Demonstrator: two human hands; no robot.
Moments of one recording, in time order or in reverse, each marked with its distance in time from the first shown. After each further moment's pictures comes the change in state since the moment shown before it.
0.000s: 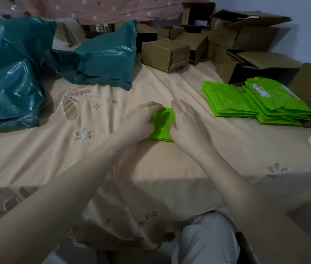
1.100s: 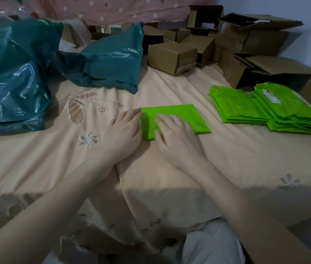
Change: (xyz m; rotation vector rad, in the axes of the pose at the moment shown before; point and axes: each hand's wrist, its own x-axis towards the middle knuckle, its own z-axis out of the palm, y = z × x) left_hand -0.039 -0.027 -0.014 0.258 0.051 -0.168; right_hand -0.004 -0.026 0.027 -0.064 0.120 -0.207
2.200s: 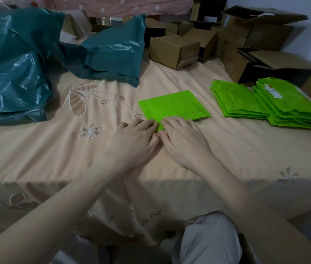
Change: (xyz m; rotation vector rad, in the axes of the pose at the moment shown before) left_hand -0.025 0.024 0.008 0.224 -0.048 0.114; right_hand -0.016 0.002 -0.009 -0.072 -0.245 0.029
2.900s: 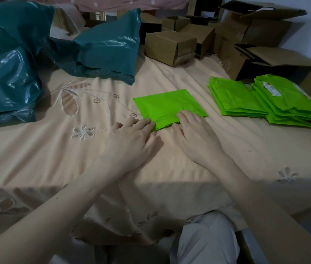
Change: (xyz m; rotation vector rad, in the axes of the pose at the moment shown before) left_hand 0.001 0.000 0.009 -0.018 0.133 -0.018; right_hand 0.002 0.037 0.005 0.034 0.014 0.130
